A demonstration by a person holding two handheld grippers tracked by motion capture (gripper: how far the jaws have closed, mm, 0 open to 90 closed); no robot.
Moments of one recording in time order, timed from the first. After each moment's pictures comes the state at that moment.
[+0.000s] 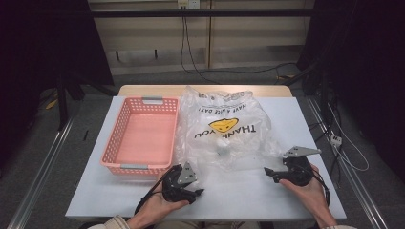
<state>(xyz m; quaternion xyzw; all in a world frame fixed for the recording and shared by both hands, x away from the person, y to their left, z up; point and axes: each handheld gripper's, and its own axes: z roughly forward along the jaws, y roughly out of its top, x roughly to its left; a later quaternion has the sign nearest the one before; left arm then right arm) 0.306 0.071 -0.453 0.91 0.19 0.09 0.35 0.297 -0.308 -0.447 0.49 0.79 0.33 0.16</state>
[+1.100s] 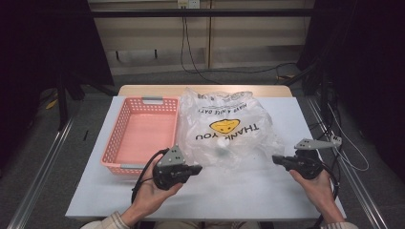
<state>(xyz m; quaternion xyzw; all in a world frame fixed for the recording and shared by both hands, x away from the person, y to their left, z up) 0.317 0.086 -0.378 0.85 0.20 0.05 0.48 0.301 -0.320 -0.409 0.47 0.77 0.41 0.14</state>
